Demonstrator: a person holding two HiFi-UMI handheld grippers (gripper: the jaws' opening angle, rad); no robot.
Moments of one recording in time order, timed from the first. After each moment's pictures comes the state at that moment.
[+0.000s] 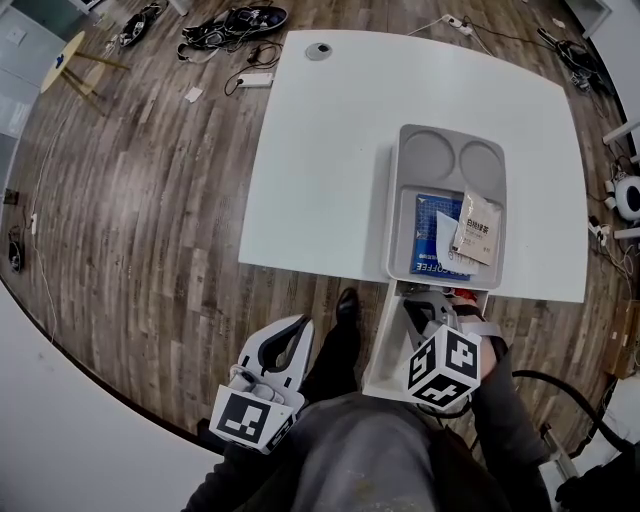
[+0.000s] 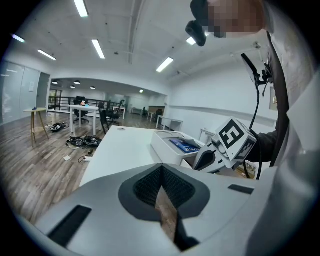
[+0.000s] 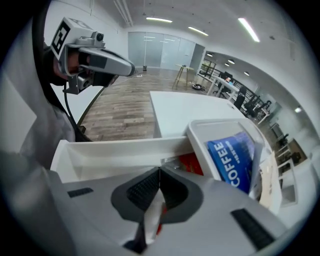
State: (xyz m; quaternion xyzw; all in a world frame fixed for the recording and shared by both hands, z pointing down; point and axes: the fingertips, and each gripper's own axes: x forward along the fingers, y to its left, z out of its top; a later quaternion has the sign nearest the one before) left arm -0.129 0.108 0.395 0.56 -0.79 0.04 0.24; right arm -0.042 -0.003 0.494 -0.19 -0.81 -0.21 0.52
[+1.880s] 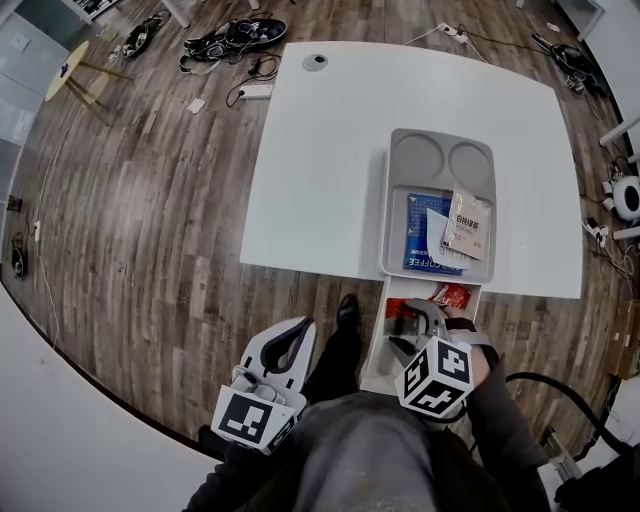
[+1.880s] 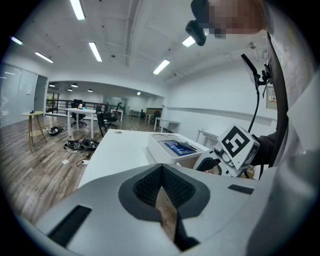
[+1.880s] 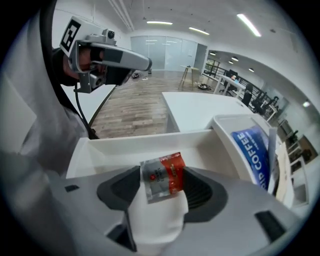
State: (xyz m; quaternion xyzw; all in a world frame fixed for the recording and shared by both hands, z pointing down) left arm -0.116 0.108 0.380 0.57 -0.79 0.05 0.23; right arm -0.012 0.029 0.497 -0.23 -0.80 -0.18 0.52
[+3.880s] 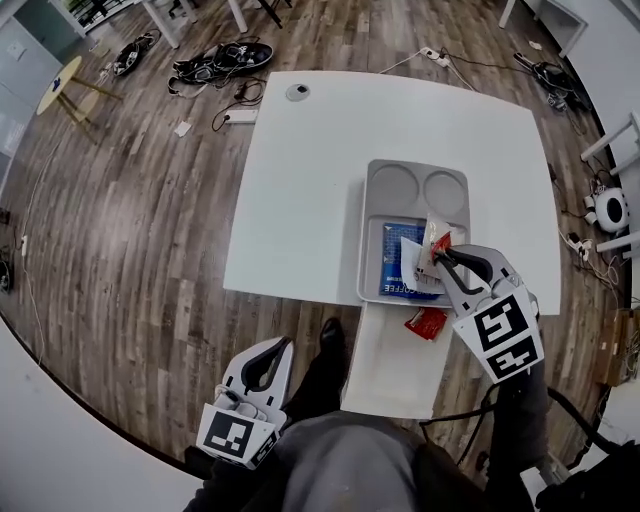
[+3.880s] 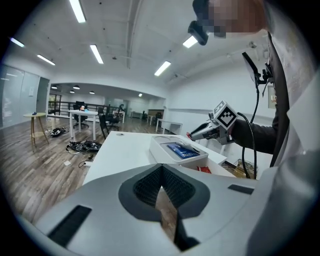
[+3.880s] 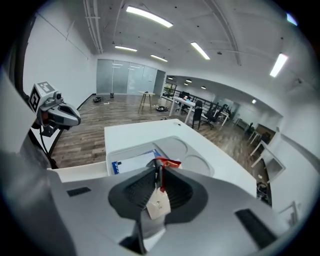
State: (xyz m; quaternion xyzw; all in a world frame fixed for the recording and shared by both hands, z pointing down) left arm -0.122 0.104 0.375 0.56 -0.80 0.05 0.22; right arm -0.070 -0.139 0.376 -0.03 -0.91 -0.14 0.39
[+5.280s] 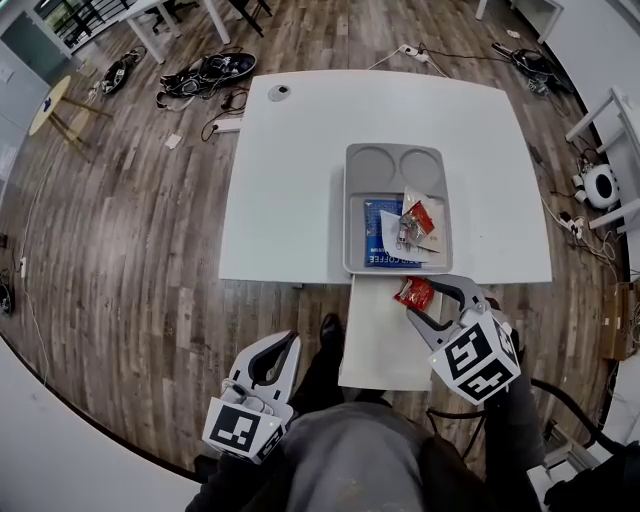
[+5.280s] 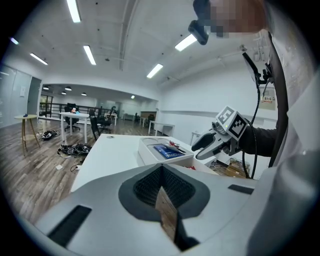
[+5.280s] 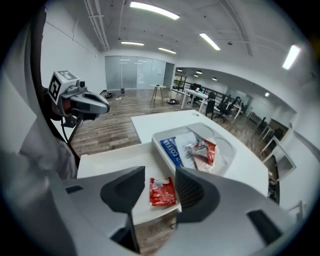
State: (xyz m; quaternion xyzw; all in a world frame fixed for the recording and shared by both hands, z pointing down) left arm -0.083 0.105 0.368 0.60 -0.77 0.04 0.20; right arm 0.003 -0.058 0.407 -0.08 -0.89 -0.13 0.44
